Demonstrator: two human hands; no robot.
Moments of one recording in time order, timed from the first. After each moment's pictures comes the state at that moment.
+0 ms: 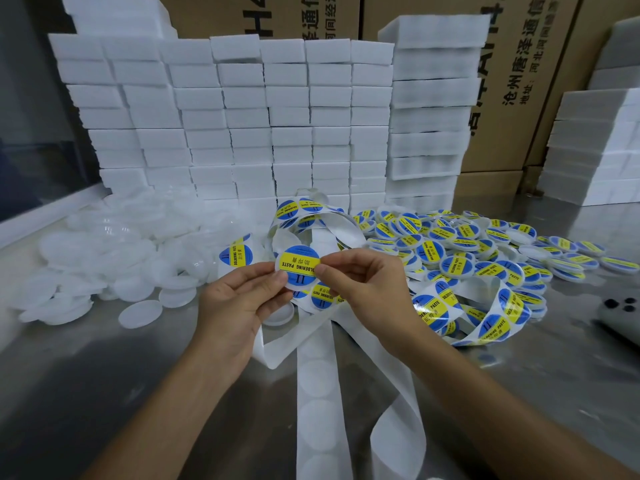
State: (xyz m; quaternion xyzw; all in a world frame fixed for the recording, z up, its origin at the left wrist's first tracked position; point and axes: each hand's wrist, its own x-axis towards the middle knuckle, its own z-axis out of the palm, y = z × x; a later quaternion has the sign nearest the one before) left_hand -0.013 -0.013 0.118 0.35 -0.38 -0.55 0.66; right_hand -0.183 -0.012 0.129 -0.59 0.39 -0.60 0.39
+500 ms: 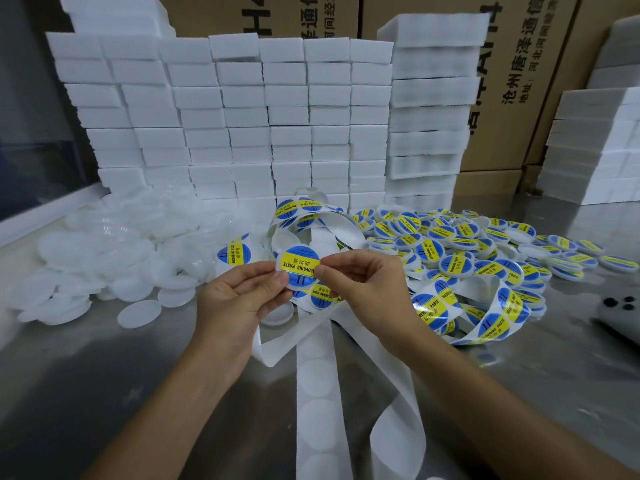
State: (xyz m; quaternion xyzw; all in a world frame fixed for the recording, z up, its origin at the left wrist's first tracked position) left_hand -0.012 -0.014 0.114 0.36 -0.40 -0.52 0.66; right_hand -0.184 -0.013 0.127 -0.59 0.40 -0.59 0.38
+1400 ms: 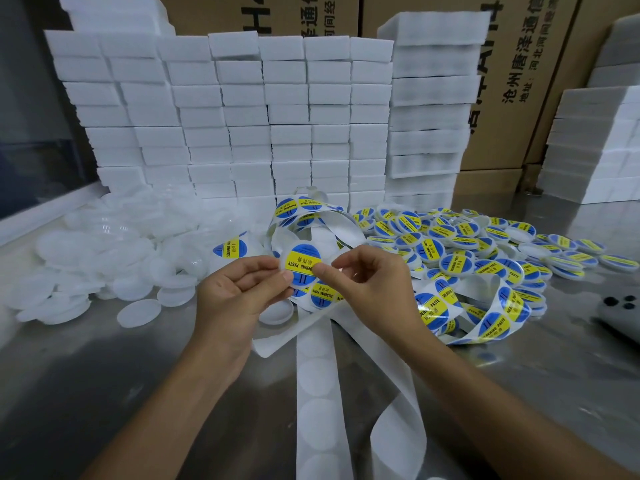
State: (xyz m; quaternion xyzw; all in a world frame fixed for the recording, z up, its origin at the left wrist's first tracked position) left_hand -0.014 -0.007 0.122 0.34 -0.46 -0.48 0.66; right_hand -0.191 -0.023 0.118 -0.63 0.46 -0.58 0.22
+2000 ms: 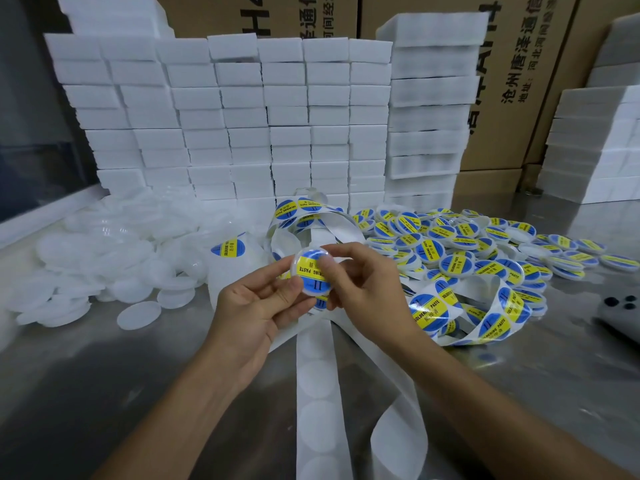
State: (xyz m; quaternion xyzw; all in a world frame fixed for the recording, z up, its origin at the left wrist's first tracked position) left_hand -0.029 0.002 0.124 0.30 -0.44 -0.58 0.61; right_hand -0.180 -0.016 0.119 -0.64 0.39 -0.60 0.29
